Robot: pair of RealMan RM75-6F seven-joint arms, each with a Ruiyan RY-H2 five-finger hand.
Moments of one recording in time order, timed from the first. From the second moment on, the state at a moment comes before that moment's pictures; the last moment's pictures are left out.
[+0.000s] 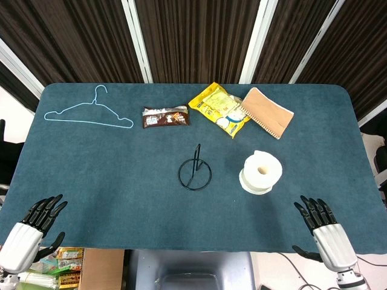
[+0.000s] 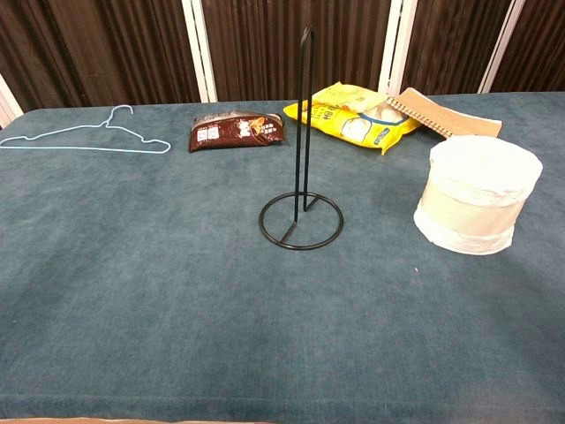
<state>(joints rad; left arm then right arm) -0.07 -1.18 0.09 -1.41 1.89 1.74 -0.09 -0.01 -1.18 -0.10 -1.65 -1.79 1.55 -0.16</state>
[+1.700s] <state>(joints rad) -0.05 -1.17 0.08 -1.39 1.86 1.77 -0.14 0.56 -1.34 0.22 -1.49 -1.00 0.83 -0.21</state>
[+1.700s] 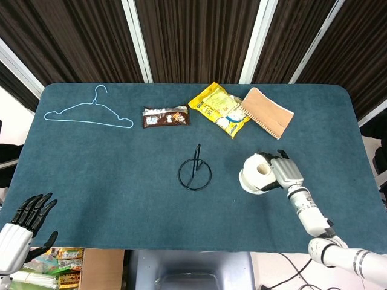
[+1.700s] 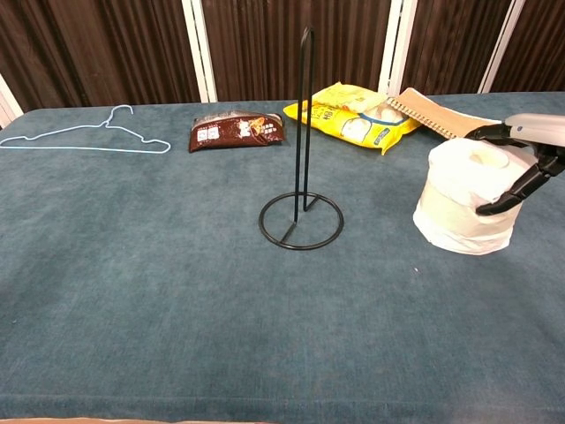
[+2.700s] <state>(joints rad) -0.07 -1.18 0.08 -1.41 1.84 1.72 -0.10 0.54 -0.92 0.44 -2.12 -1.08 1.06 0.09</state>
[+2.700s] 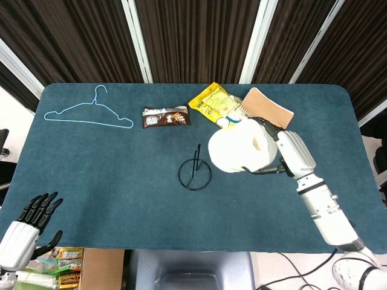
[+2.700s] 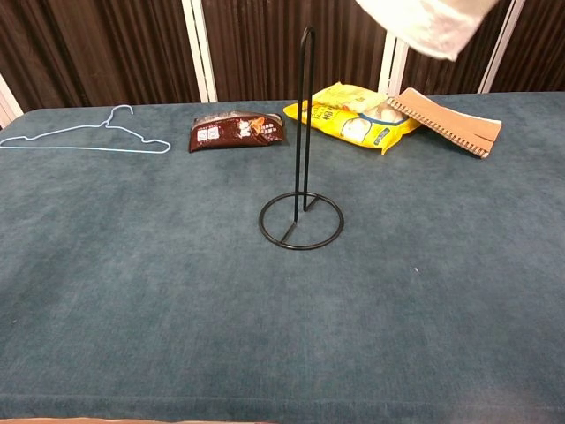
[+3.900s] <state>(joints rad) -0.07 -1.17 0.08 -1.41 1.84 1.72 -0.13 1.02 -1.20 0.41 -2.19 -0.42 1.34 -0.59</state>
